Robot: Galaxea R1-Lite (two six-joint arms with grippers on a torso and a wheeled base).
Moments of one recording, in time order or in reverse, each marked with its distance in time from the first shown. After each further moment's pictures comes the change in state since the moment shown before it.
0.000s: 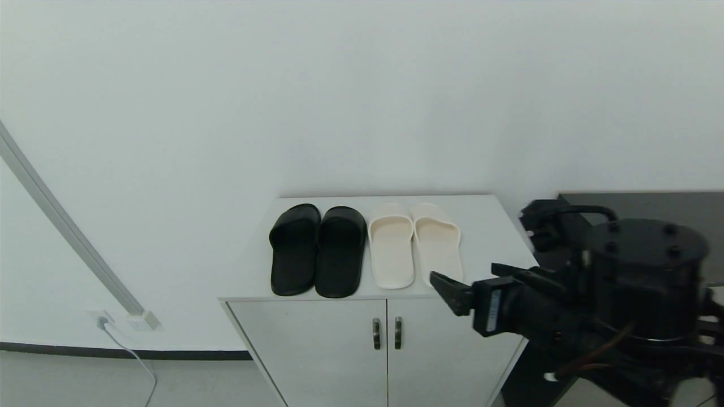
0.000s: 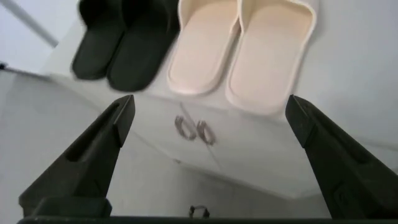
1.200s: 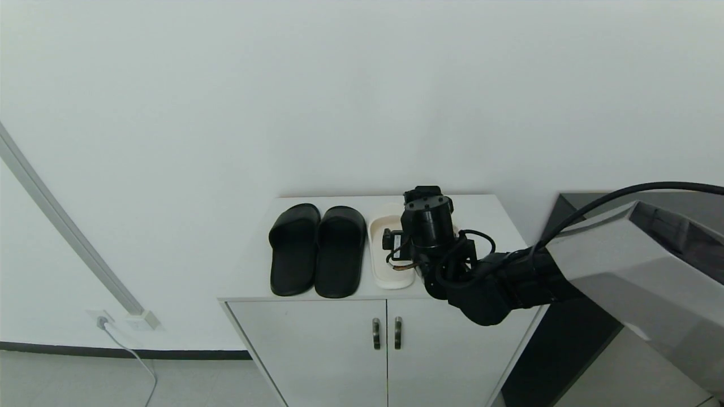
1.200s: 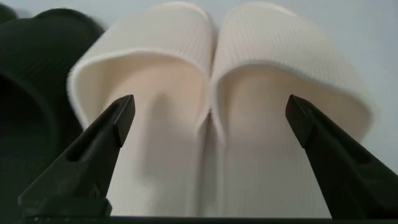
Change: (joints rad) left arm 0.000 0.000 0.000 0.000 0.000 -0.003; right arm -0.166 0.672 -0.738 0.060 -0.147 -0.103
